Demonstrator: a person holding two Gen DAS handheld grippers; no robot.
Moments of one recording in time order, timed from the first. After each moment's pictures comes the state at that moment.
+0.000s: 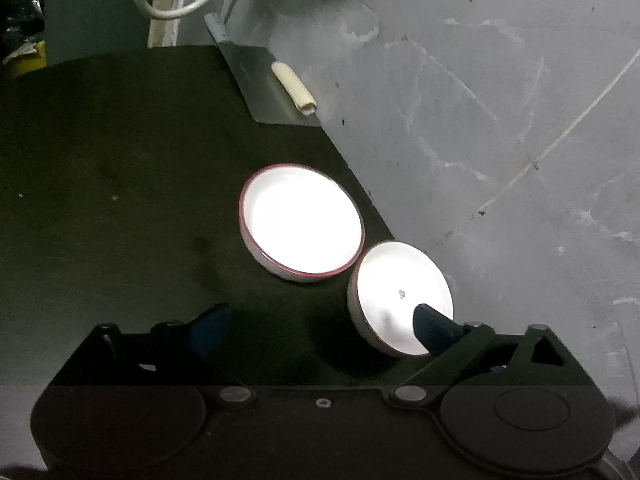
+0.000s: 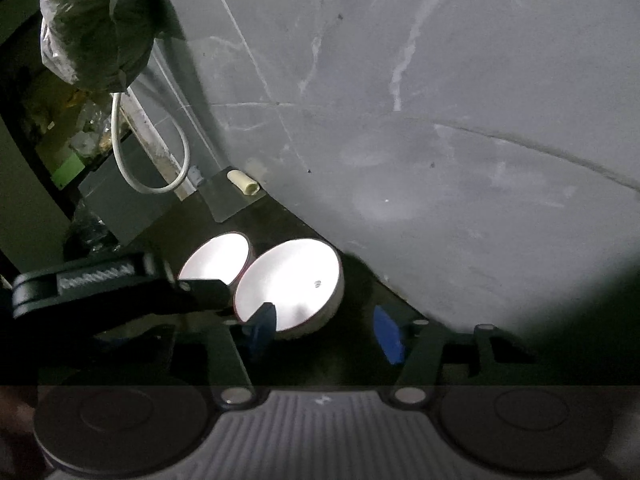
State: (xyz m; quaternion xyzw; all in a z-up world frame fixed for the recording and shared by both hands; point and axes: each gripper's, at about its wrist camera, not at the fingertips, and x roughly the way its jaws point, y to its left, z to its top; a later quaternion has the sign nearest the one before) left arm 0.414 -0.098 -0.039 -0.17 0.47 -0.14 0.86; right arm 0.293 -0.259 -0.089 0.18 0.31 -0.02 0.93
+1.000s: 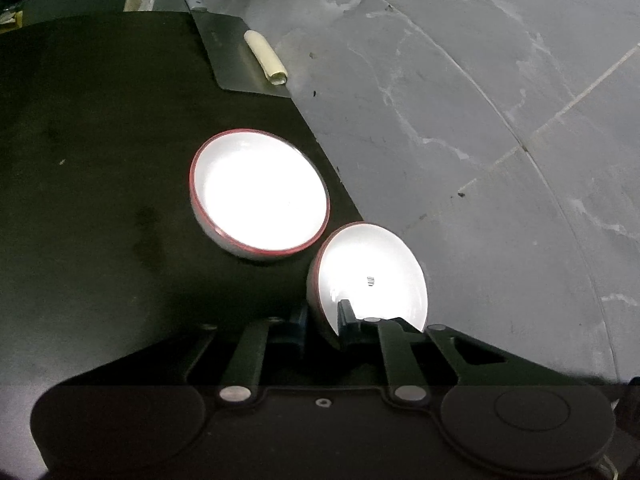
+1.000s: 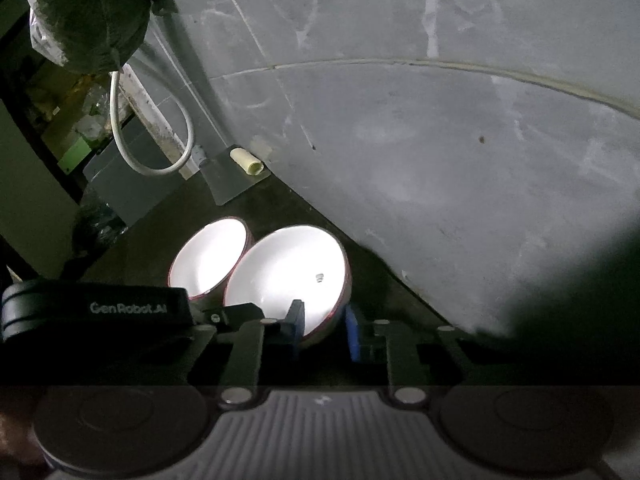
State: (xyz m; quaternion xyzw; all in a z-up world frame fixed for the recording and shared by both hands) left arm 0.415 -0.108 -0.054 -0.21 0.48 -0.18 0.83; right arm 0.318 -0.261 -0.101 0.18 0.34 0.01 0.92
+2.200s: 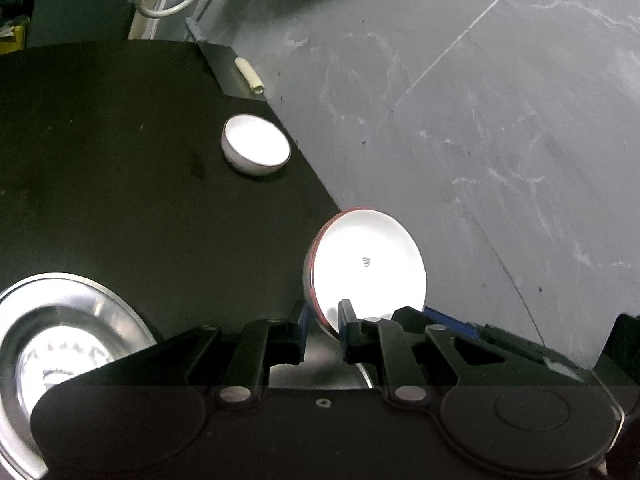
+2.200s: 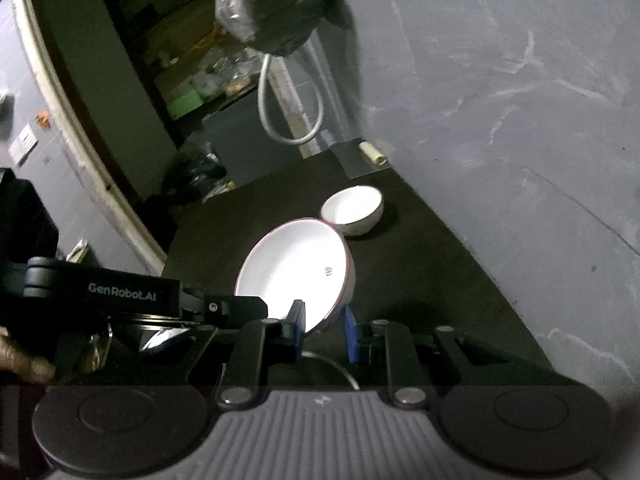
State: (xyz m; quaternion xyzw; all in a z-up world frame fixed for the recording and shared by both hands) left arm 0.251 -0.045 0.017 -0.21 0.45 -0.23 0.84; right arm 0.159 -0.235 -0.019 0.08 0.32 0.16 0.93
